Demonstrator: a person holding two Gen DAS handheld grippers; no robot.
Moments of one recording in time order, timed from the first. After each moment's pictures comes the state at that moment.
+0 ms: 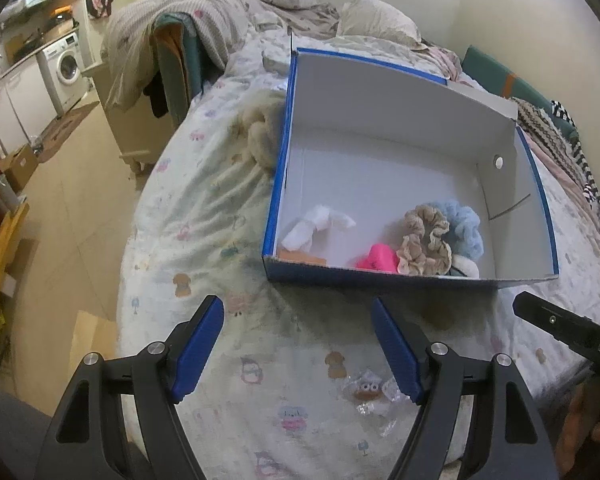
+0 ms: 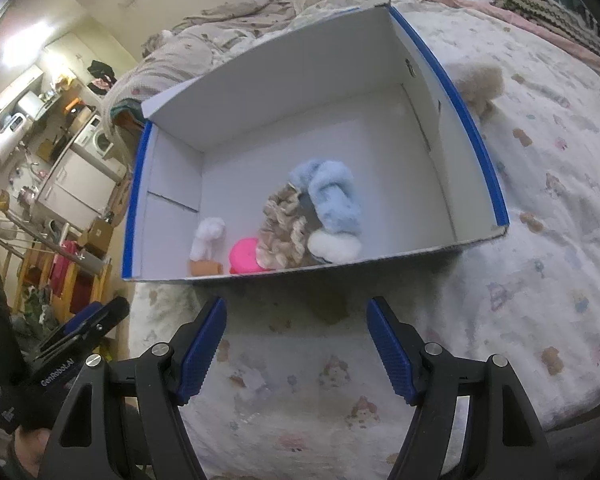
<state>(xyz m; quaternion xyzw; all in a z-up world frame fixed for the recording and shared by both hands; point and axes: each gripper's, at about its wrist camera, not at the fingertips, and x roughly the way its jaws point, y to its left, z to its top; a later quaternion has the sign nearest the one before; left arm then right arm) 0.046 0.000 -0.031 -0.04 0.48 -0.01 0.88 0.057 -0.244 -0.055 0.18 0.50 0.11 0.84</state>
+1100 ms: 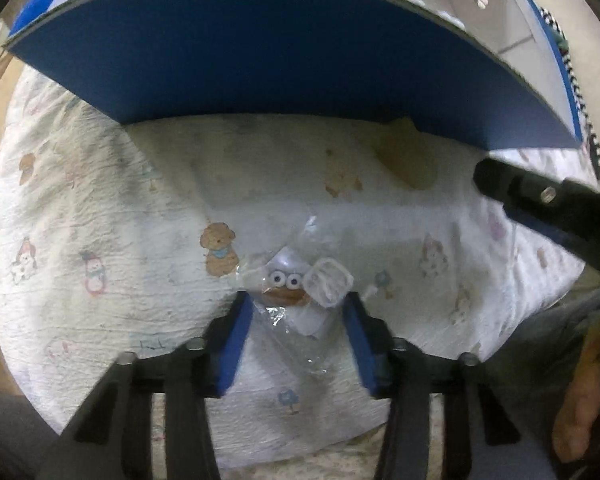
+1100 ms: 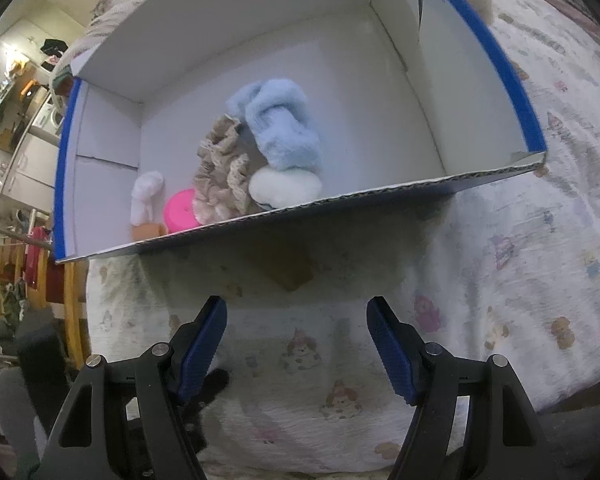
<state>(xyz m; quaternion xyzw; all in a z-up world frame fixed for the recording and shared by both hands) 0.051 -0.078 -0.144 -0.04 0.66 -0.10 0.75 0.080 -0.240 -0.109 0.17 0.59 0.06 0.78</state>
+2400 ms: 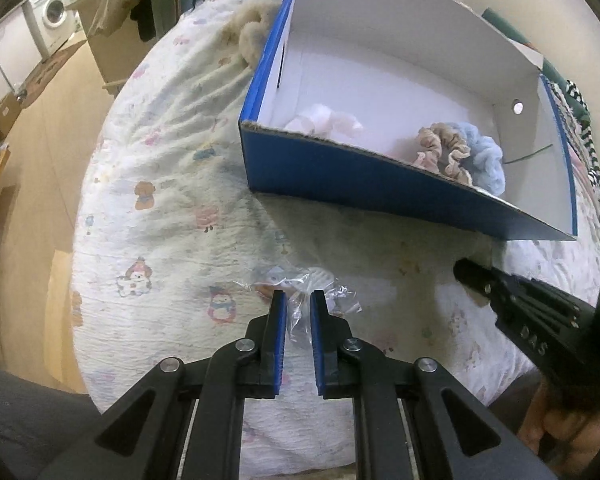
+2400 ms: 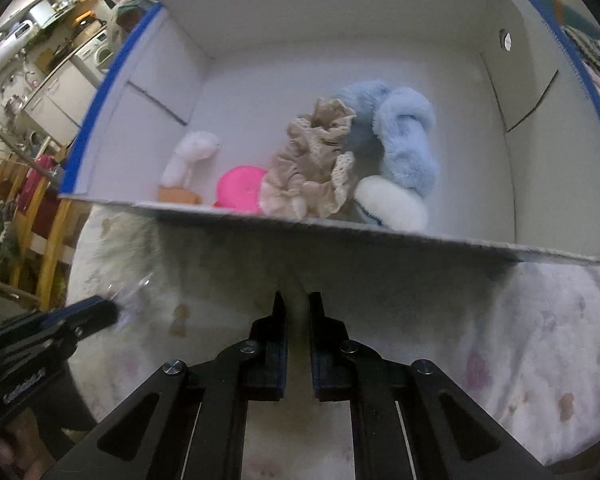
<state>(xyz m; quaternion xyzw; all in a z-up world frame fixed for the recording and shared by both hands) 0.041 0.001 -0.084 -0.08 0.57 -0.02 0.82 0.084 -0.154 -0.134 0.04 0.56 0.13 0.82</state>
